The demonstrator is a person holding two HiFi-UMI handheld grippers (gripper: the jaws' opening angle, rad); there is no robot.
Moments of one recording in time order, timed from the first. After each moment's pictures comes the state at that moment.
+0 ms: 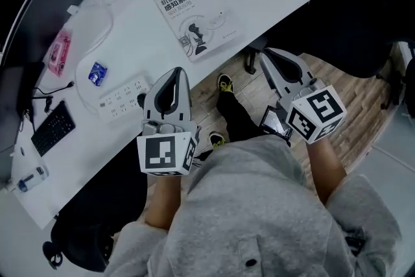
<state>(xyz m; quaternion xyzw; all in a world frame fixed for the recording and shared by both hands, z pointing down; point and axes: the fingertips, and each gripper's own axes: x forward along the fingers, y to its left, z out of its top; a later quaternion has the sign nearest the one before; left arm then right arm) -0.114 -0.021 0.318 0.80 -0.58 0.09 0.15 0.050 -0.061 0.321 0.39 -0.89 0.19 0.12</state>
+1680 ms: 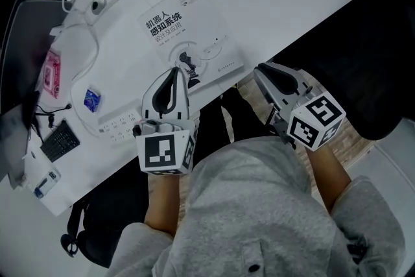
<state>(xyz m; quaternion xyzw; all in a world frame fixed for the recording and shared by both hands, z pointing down) -0.097 -0.144 0.385 0.77 -0.58 0.19 0.20 0.063 -0.148 0.408 0.31 -0.86 0.37 0.14</state>
